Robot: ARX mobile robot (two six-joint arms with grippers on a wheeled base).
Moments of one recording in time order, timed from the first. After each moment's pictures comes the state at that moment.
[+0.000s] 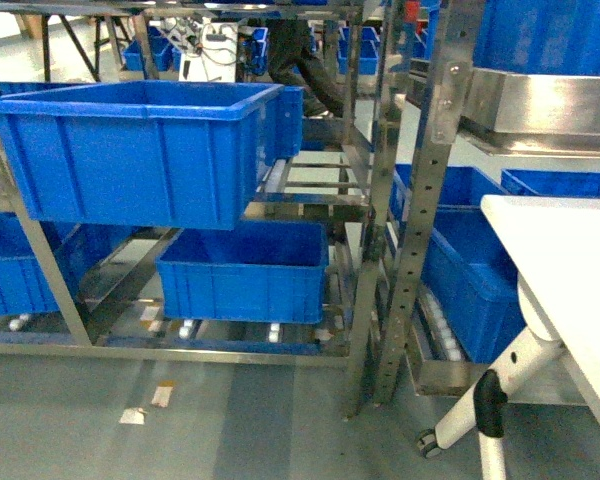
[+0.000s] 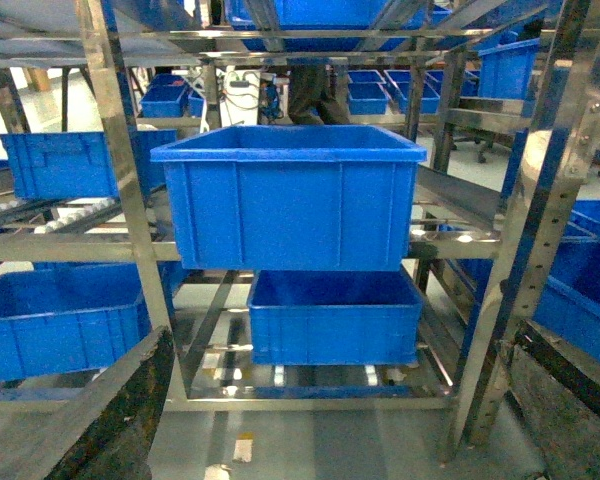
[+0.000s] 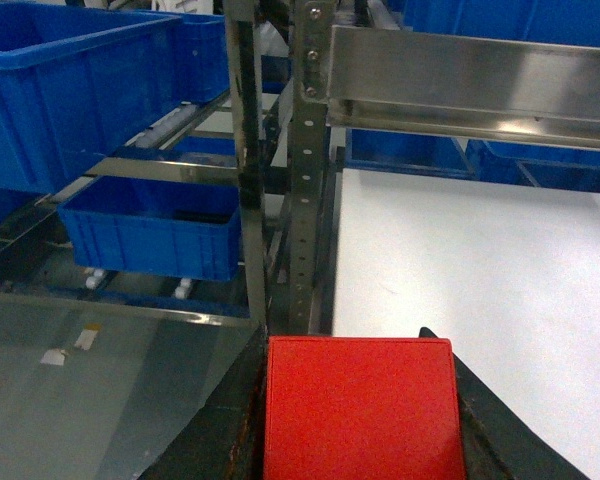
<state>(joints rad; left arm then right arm) 0.00 0.01 0.01 0.00 0.00 0.00 -0.02 0.82 0.31 0.29 -0.08 -0.05</state>
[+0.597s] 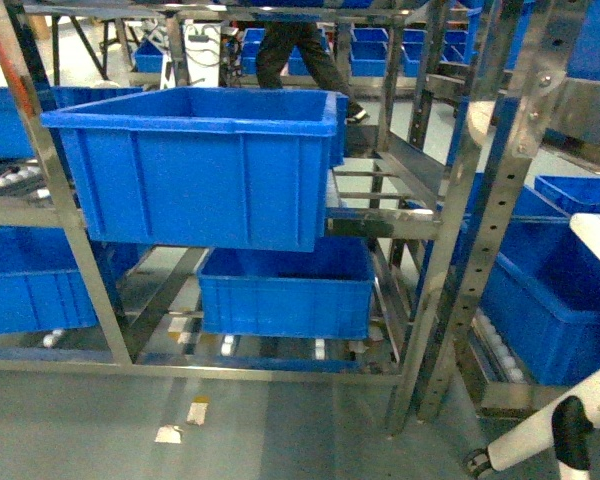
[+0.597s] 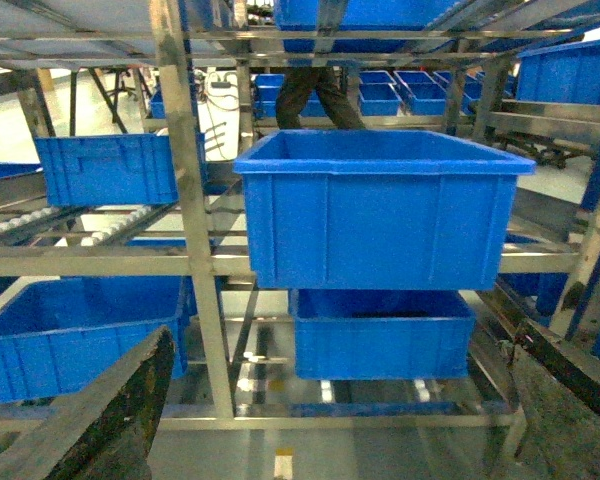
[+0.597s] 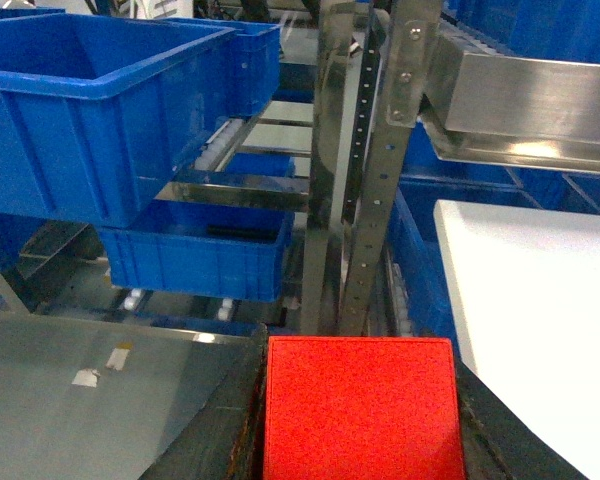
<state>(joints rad) 0.00 0.01 0.01 0.00 0.00 0.00 -0.02 0.82 0.31 0.29 -0.08 -0.05</state>
